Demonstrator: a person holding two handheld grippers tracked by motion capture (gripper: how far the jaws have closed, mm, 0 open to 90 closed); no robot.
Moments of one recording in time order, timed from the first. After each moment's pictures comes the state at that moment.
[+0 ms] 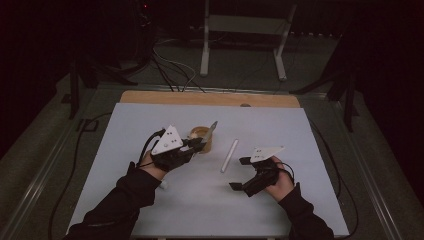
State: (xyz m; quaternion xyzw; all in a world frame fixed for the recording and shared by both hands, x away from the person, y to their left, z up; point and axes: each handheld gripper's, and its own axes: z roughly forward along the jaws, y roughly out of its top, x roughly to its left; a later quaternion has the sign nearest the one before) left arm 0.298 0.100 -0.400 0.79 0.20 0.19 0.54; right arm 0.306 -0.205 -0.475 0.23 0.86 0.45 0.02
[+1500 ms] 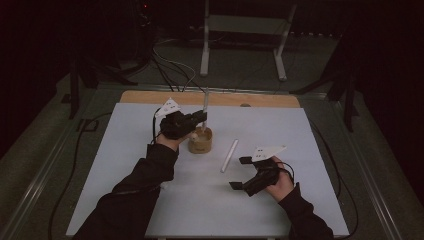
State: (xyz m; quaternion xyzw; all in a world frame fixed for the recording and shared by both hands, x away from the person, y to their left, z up) left arm 0.391 0.095 -0.426 0.70 0.34 0.12 0.62; right arm 0.307 -0.207 -0.474 0.22 0.86 0.47 0.01
